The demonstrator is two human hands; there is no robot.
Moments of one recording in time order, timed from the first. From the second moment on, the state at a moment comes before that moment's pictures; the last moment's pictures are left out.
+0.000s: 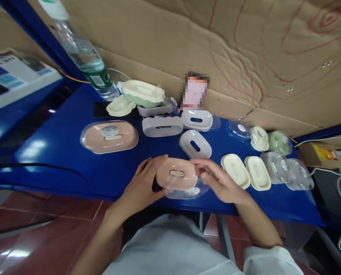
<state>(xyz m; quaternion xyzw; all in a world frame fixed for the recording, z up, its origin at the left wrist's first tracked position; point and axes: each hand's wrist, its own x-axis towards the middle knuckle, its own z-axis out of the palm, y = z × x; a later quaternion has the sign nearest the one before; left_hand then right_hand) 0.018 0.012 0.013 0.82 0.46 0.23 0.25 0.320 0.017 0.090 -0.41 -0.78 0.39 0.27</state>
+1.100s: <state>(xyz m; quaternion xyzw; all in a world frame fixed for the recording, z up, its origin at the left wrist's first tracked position) 0.028 0.010 0.018 0.84 0.44 0.18 0.27 0.305 0.033 0.053 -0.32 -0.89 0.22 0.25</state>
